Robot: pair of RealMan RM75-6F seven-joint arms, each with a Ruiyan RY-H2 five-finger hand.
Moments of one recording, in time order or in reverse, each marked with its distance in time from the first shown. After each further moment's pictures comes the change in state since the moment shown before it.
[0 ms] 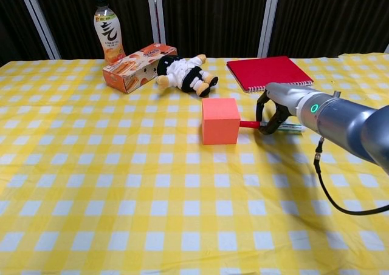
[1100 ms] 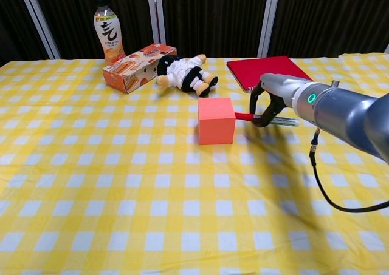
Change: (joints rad) left arm -0.005 0.008 -0.001 -0.013 -0.016 -0.018 -0.014; right arm 0.026 0.020 0.016 -0.085 0.024 0.039 -0.007
